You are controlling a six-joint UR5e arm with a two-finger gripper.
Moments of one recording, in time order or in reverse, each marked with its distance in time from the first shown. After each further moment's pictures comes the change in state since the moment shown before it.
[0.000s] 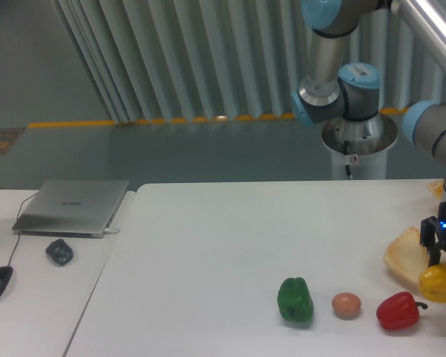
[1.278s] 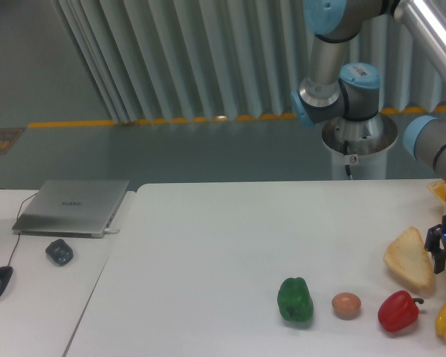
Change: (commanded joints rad) arm 0.005 0.038 -0.012 0.018 0.057 0.109
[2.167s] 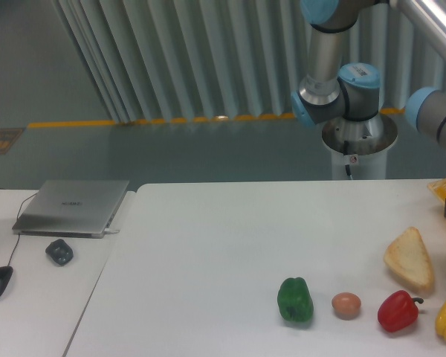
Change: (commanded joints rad) arm 0.037 0.092 0.012 -0.176 0.123 0.082
